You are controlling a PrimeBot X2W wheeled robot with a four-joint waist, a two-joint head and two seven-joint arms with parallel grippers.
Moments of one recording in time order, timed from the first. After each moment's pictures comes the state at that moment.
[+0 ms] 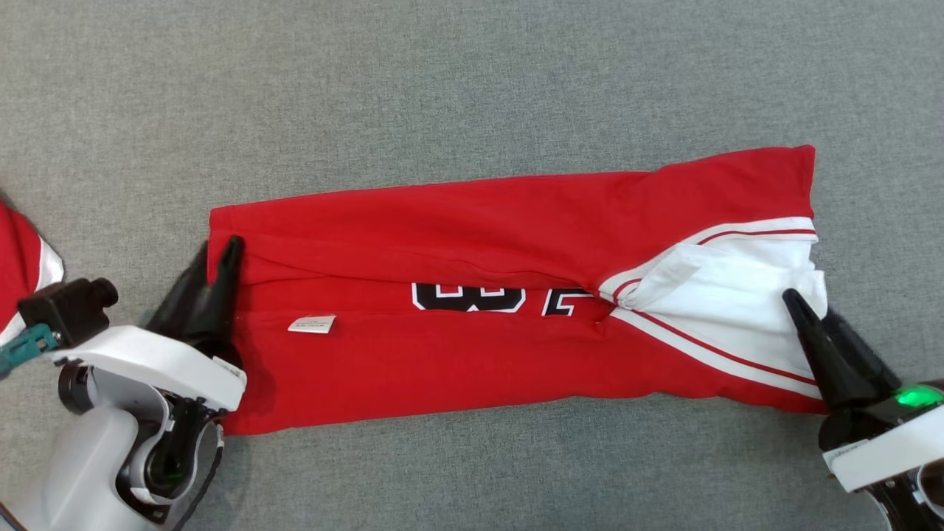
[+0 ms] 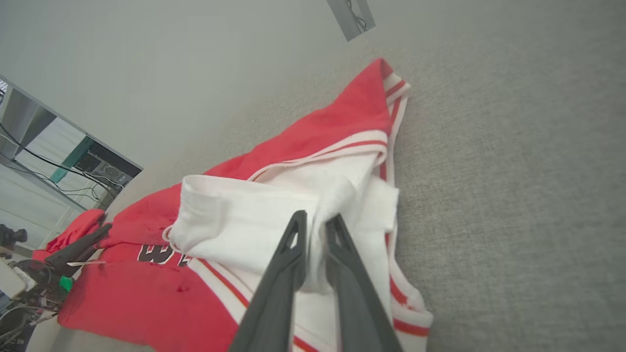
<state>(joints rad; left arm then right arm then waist) -0.36 0.48 -0.47 0.19 -1.10 0.07 -0.13 -0.14 -0.61 0.43 -0.02 1.08 0.13 -0.26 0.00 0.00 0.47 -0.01</state>
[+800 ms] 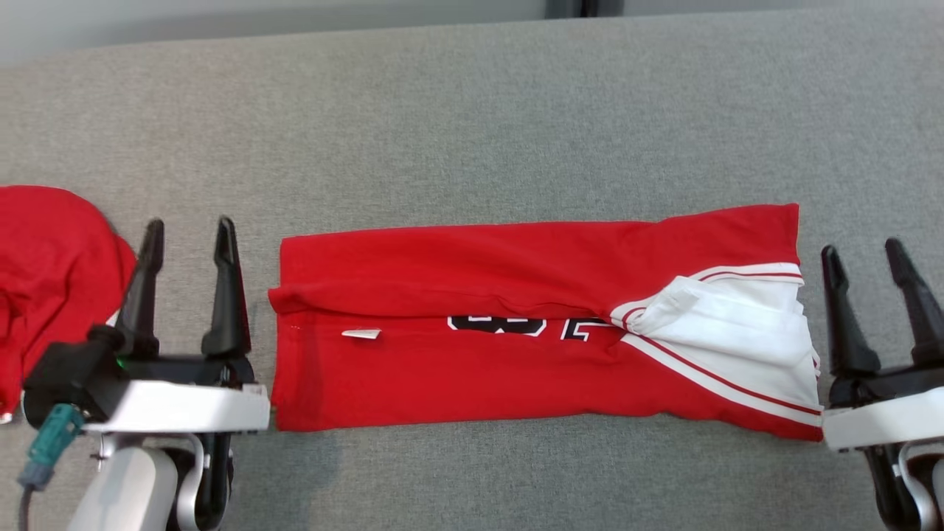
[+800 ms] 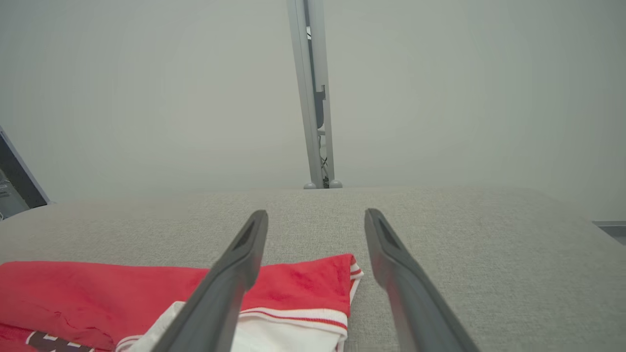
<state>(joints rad) -0.20 0.29 -0.22 -0.04 -0.51 0.18 -0.26 -0.15 -0.25 0.02 0.06 0.37 0.13 -0.24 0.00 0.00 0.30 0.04</state>
